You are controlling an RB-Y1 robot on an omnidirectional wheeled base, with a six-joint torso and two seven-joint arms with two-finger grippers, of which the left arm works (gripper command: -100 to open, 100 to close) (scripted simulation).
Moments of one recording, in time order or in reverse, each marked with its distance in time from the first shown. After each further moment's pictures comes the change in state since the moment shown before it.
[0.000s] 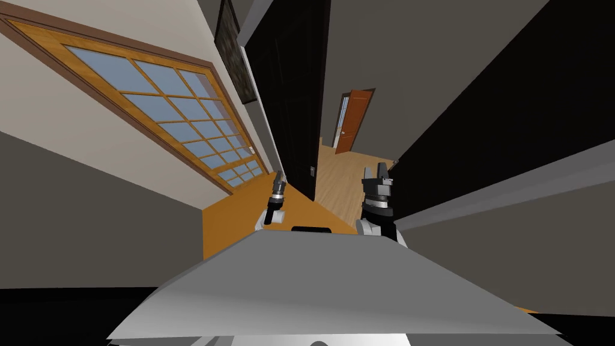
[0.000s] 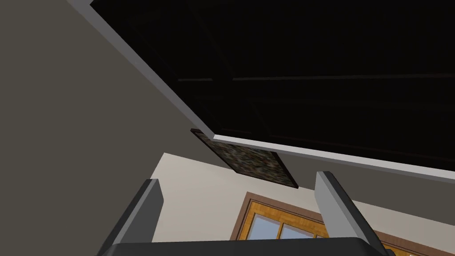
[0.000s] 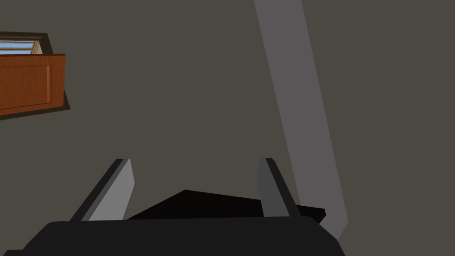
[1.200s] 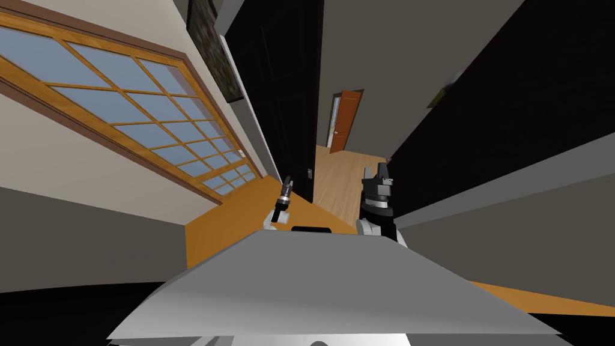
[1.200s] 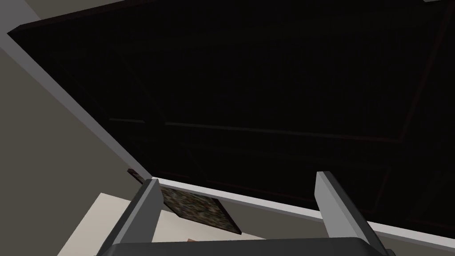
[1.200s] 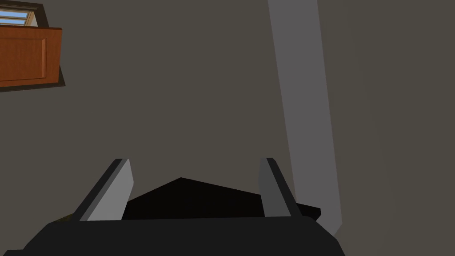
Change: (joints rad) arm -0.118 0.001 -0.051 0.305 0.011 -0.032 0.023
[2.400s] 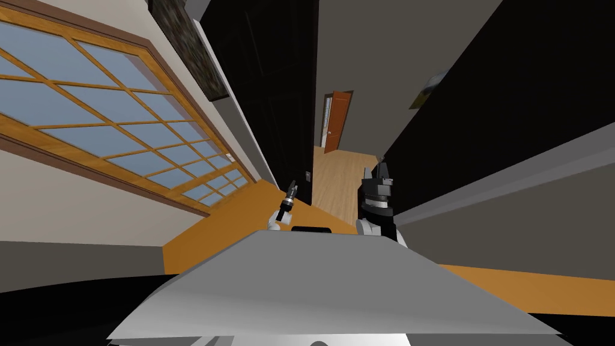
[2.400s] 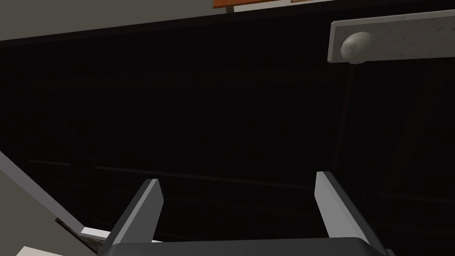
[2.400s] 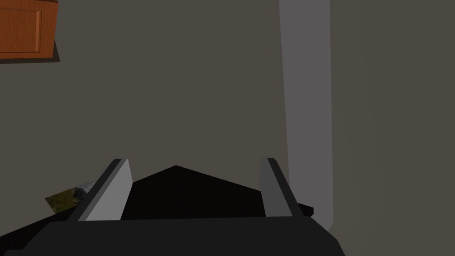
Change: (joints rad) arm -0.121 -0.001 -0.047 0.289 0.013 -0.025 0.026
